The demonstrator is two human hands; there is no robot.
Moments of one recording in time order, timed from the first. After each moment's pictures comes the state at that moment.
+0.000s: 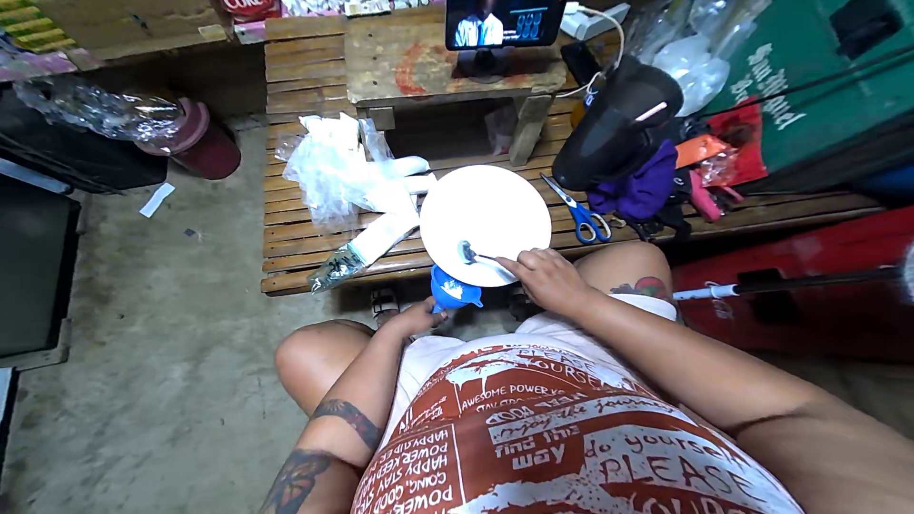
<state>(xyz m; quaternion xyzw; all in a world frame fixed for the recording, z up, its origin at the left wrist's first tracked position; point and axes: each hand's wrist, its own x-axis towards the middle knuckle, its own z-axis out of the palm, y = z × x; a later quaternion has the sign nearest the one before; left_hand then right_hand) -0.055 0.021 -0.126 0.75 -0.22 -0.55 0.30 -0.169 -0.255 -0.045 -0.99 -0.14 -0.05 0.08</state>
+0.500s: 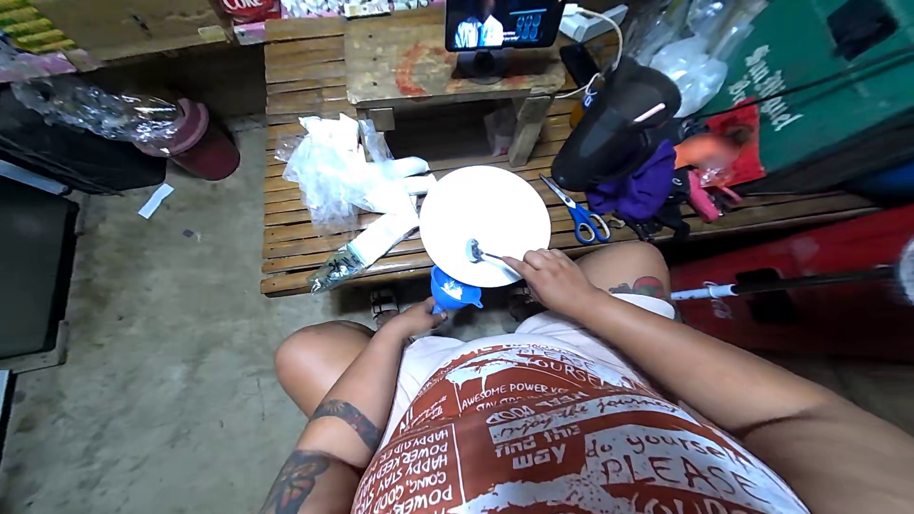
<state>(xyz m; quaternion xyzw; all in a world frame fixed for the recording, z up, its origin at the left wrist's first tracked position) -0.055 0.021 -0.125 0.75 -0.21 -0.55 0.30 -0.174 -0.261 -0.043 -0.99 -0.11 -0.02 0.08</state>
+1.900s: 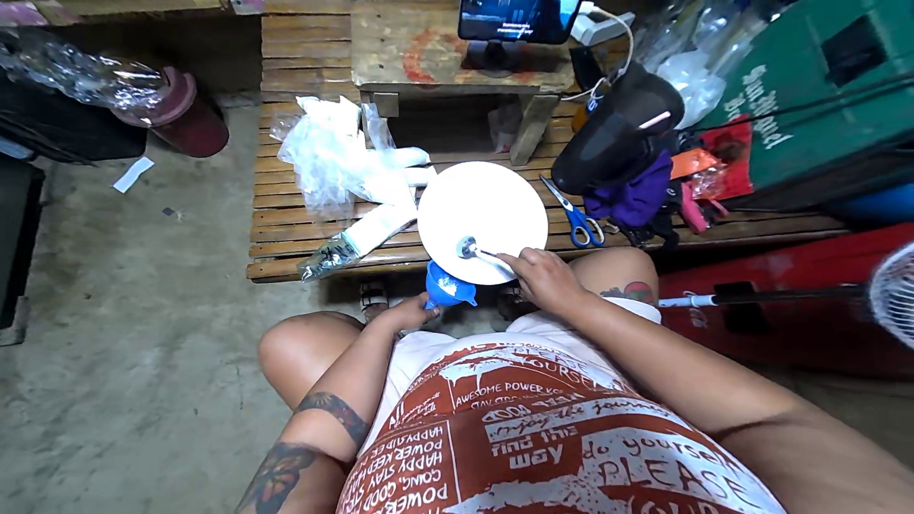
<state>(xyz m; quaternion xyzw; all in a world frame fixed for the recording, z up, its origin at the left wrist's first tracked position) -0.056 0.022 -0.125 0.75 -0.22 -0.55 0.30 -0.167 -0.256 -0.044 -0.99 -0.06 0.00 0.14</state>
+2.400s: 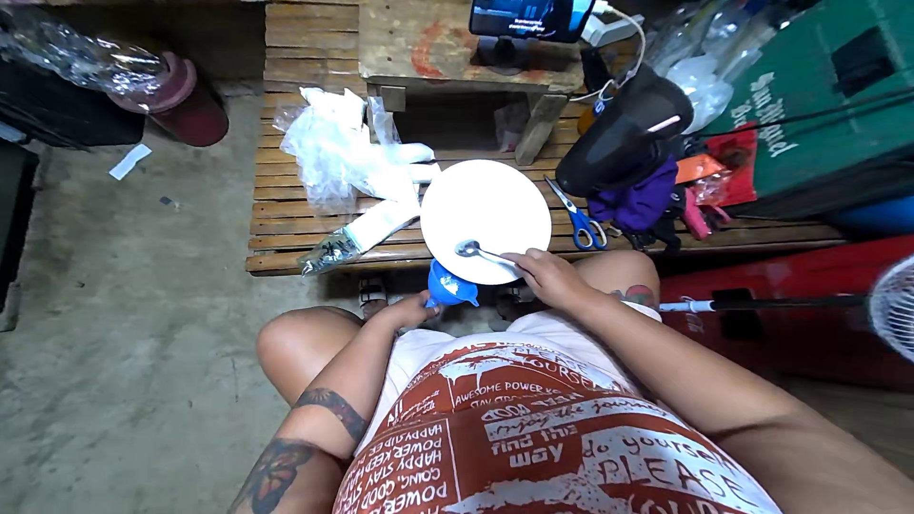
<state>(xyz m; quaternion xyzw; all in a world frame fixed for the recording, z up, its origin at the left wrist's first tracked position) -0.056 0.022 -0.130 0.75 -0.21 -0.55 0.30 -0.163 -0.269 -0.046 -0.98 -0.02 0.07 0.20</state>
